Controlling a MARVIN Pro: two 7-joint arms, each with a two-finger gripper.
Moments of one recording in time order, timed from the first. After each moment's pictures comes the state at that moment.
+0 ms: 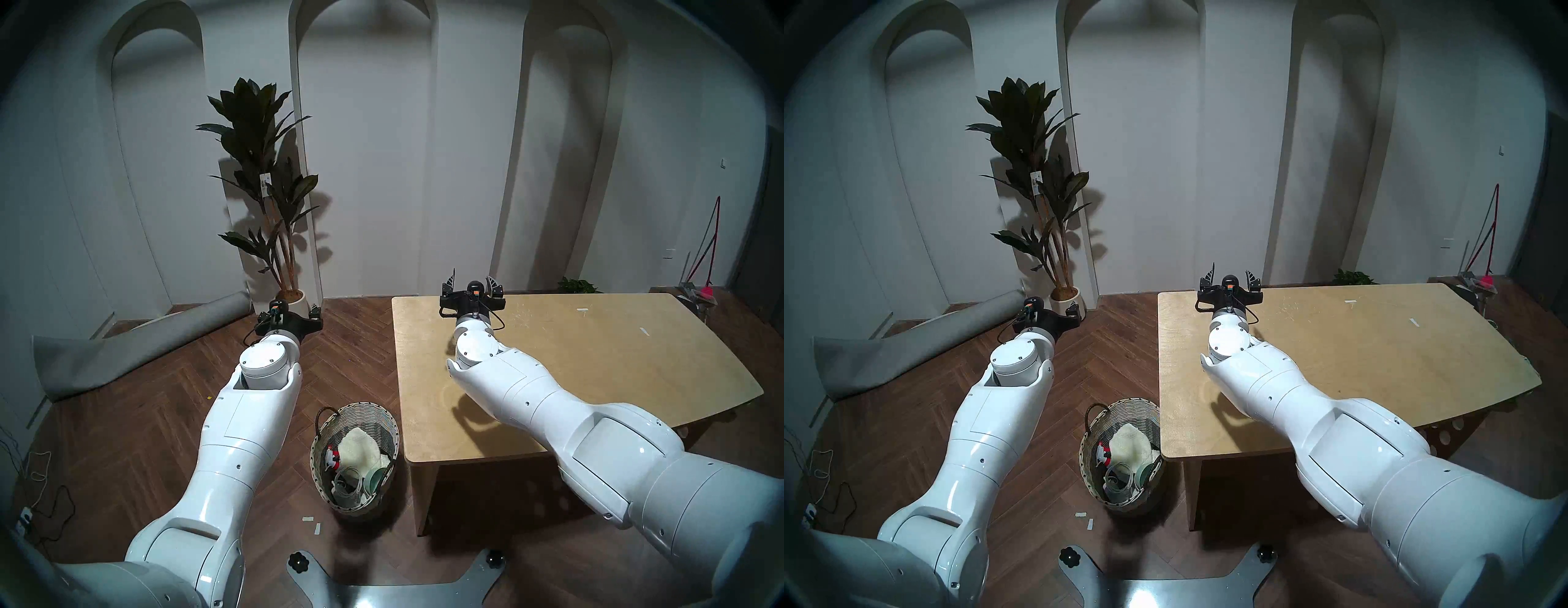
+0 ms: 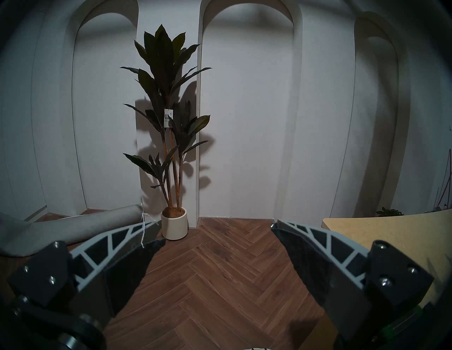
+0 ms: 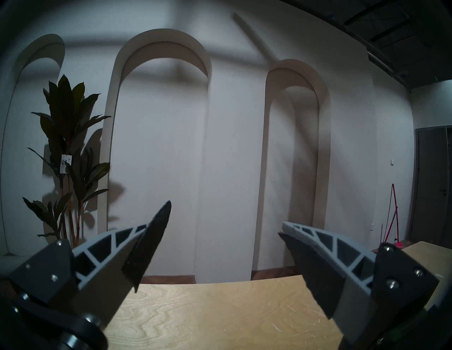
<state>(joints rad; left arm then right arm) 1.17 -1.41 -1.48 -1.19 -0.22 0.11 0.11 -0.75 -1.40 0.72 -0.65 0.54 -0.40 -0.55</state>
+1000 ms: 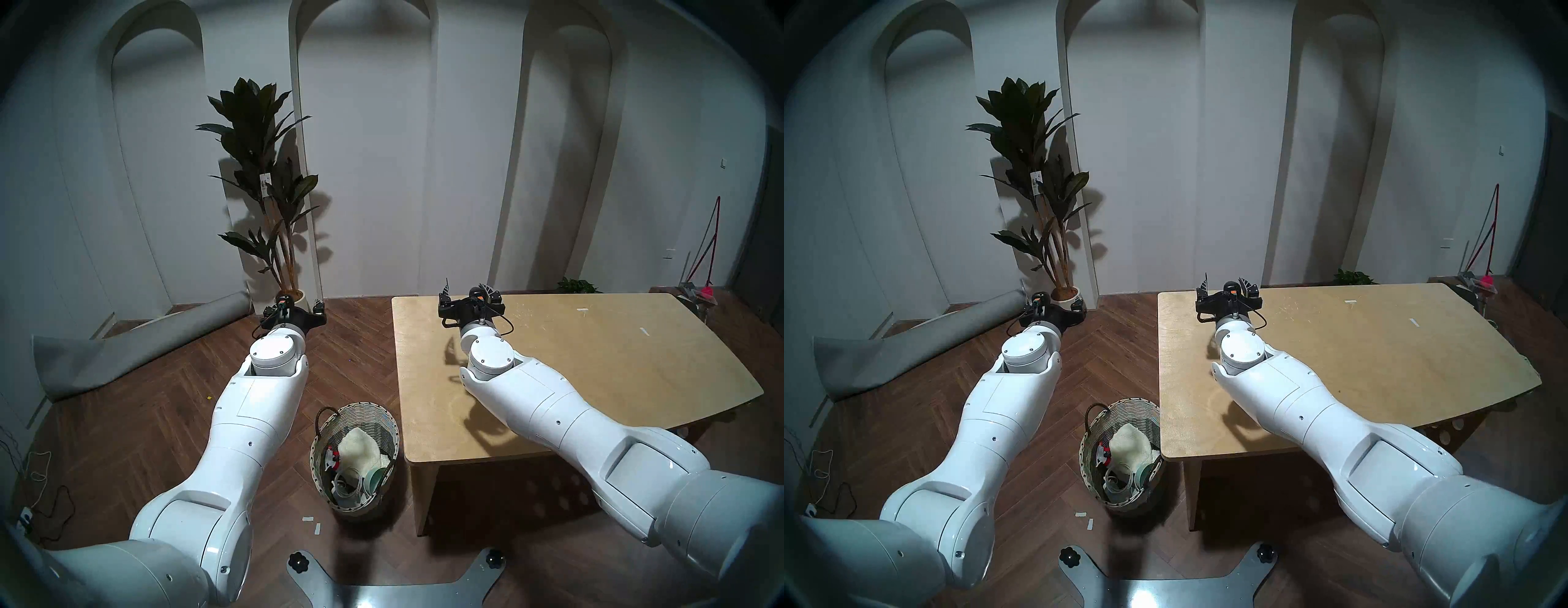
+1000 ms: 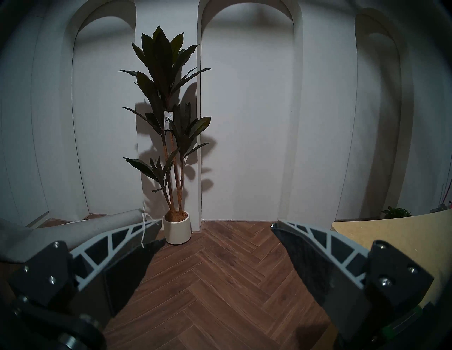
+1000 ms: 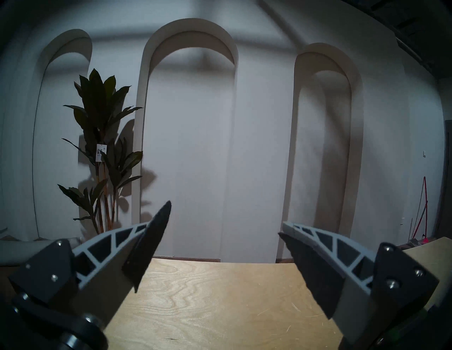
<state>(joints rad) 1.06 -1.43 -1.46 -1.01 -0.19 0.03 0.12 -0.87 -1.24 0.72 -0.98 0.61 -0.27 -0.46</state>
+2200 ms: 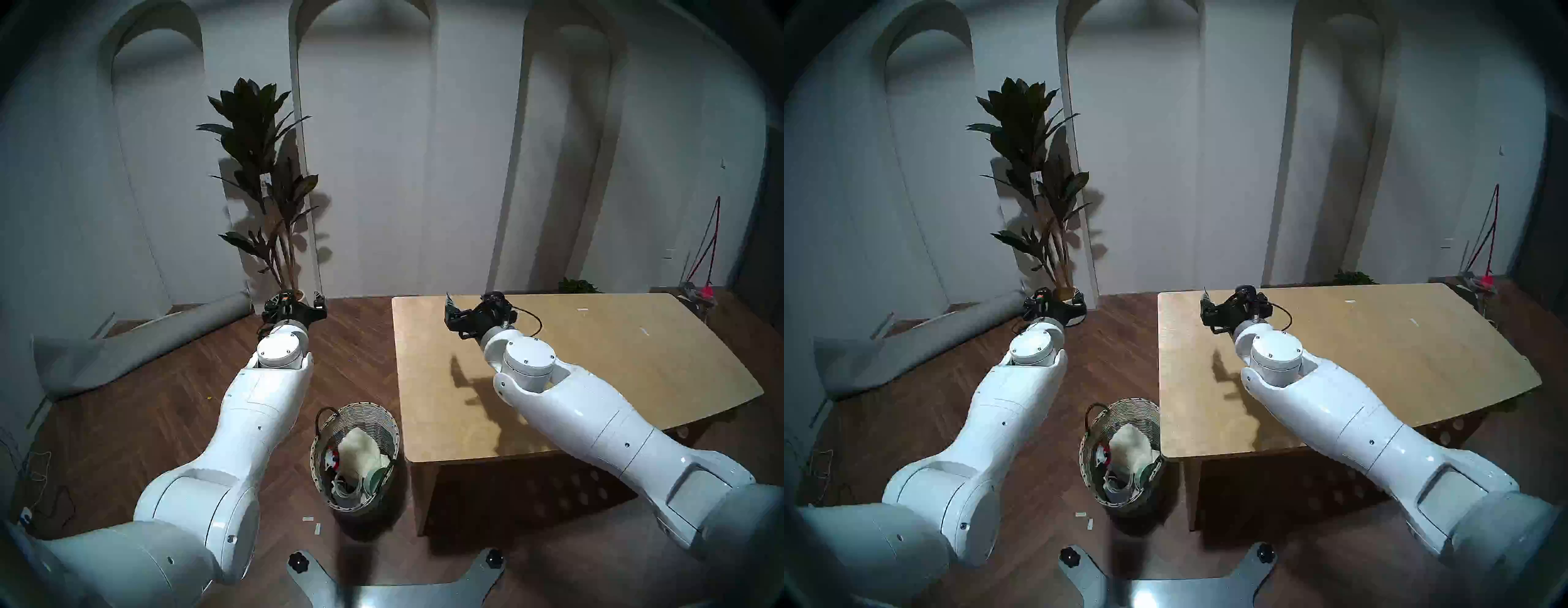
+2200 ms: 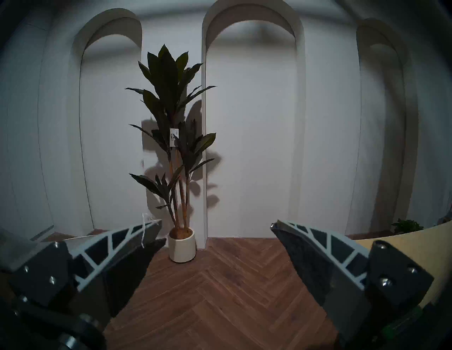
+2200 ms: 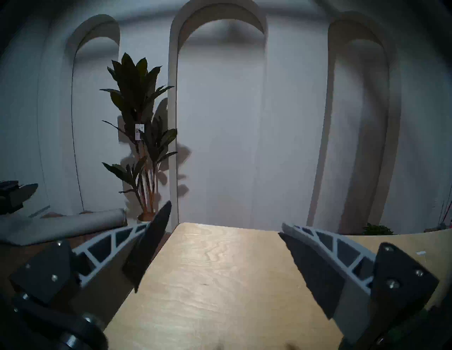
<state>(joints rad) 0.97 -1.46 -1.46 -0.83 -0.15 -0.15 0.14 -1.03 -0.96 0.78 -1.47 0.81 0.04 -0.38</state>
